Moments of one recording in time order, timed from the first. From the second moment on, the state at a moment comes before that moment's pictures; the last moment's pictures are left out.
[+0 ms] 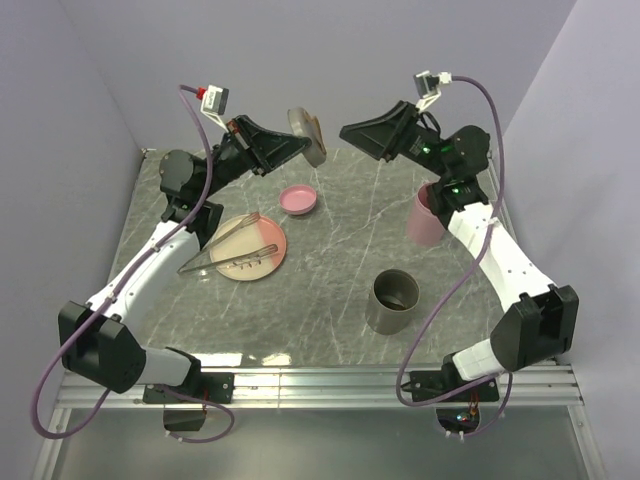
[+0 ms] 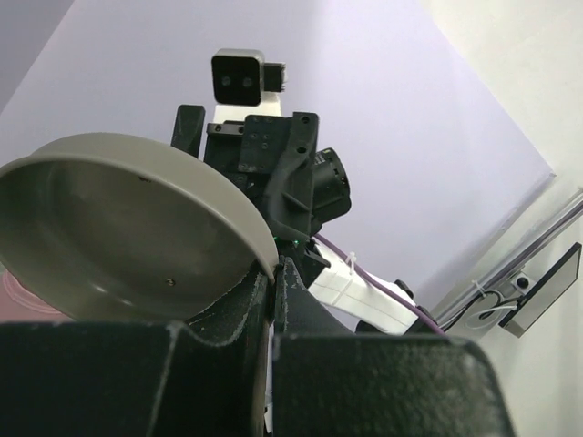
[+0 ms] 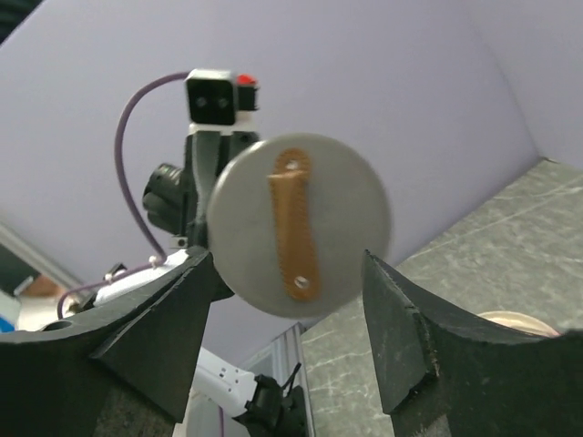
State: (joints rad) left arm -0.39 1.34 1.22 0.74 0.69 -1.22; right arm 0.28 1.44 1.33 0.62 -0.82 1.09
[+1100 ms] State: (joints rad) left arm -0.46 1.35 1.16 0.83 0.84 -1.20; right arm 0.37 1.38 1.40 0.26 -0.98 0.64
